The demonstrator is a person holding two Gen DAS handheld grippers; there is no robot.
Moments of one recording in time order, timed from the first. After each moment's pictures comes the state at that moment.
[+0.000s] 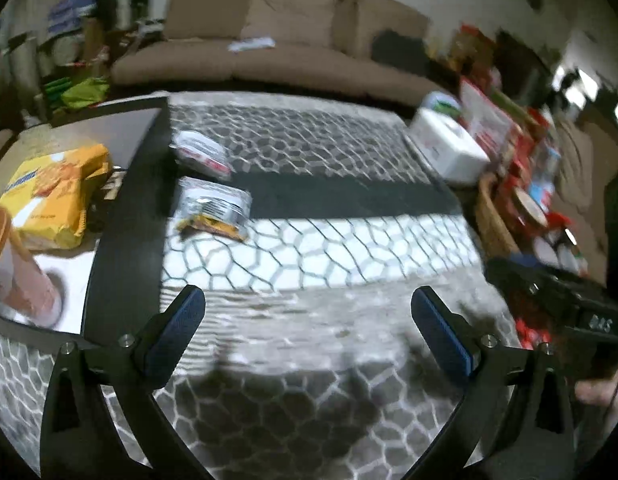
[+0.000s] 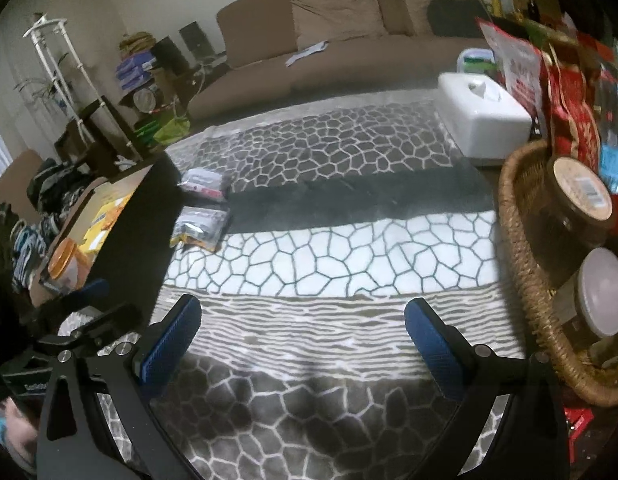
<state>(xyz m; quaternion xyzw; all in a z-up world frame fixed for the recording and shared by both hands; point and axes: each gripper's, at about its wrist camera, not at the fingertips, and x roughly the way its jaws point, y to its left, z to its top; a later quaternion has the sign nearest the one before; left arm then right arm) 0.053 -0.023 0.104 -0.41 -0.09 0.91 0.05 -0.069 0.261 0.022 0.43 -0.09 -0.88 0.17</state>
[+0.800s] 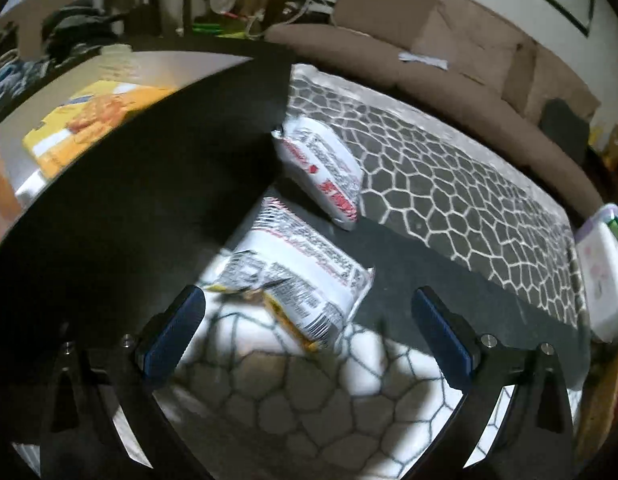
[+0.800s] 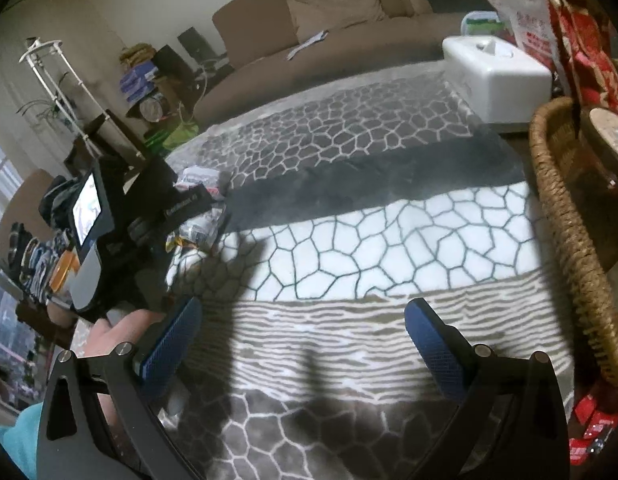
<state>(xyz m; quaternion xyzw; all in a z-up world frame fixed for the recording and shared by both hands) -0.083 -0.055 0.016 -0.41 -0.18 0.87 -0.22 -0.092 0.260 -0.017 0.44 -0.13 -0.87 0.20</state>
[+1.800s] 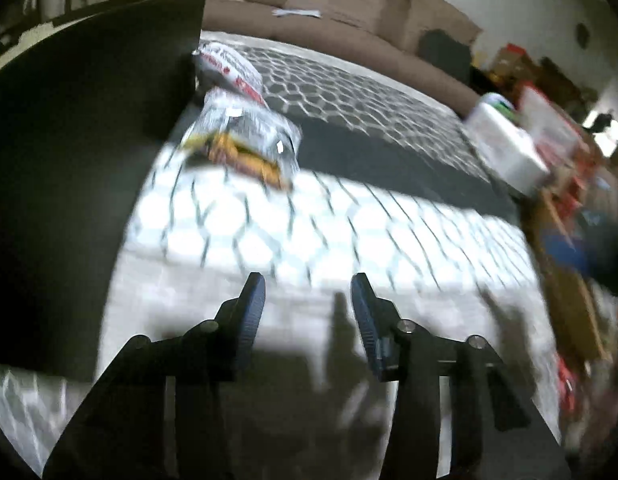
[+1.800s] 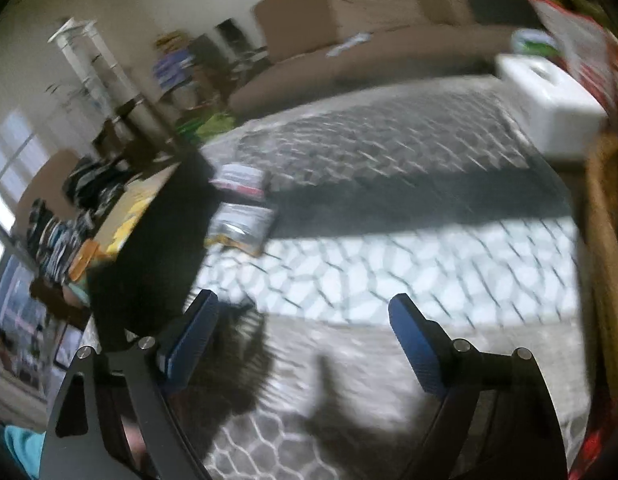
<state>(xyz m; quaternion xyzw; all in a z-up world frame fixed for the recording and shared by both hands) 0.028 -0.044 0.007 -0.45 -0.16 0.88 0.04 -0.116 0.198 0.008 0.41 -0.07 -0.86 0.29</state>
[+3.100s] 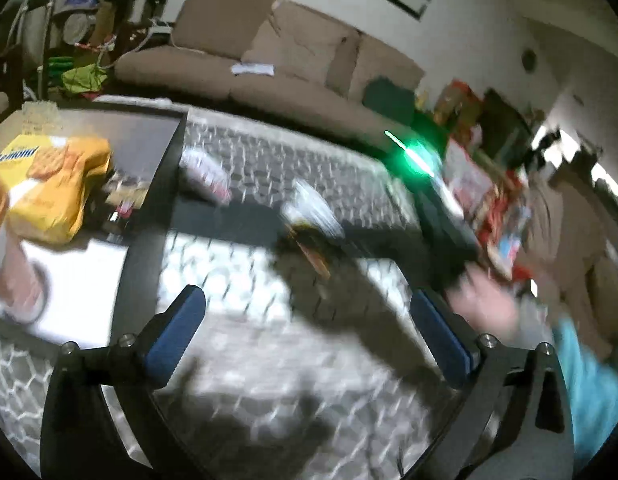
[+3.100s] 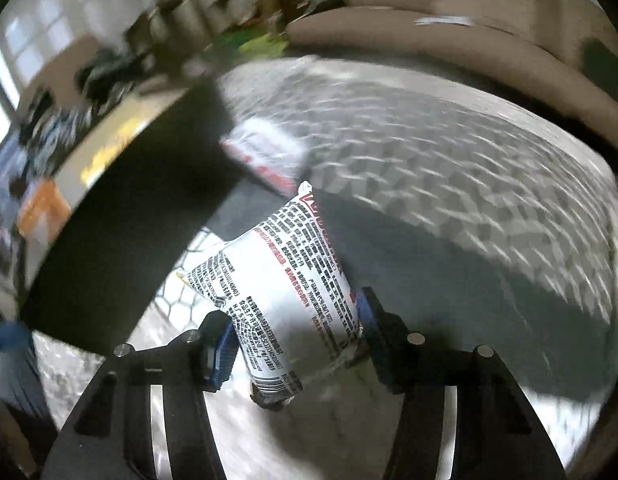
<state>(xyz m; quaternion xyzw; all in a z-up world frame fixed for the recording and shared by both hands) 0.051 -0.069 0.122 -0.36 -0.18 0.91 0.10 -0.194 0.155 -0.024 0.47 0.05 -0.82 0.32</state>
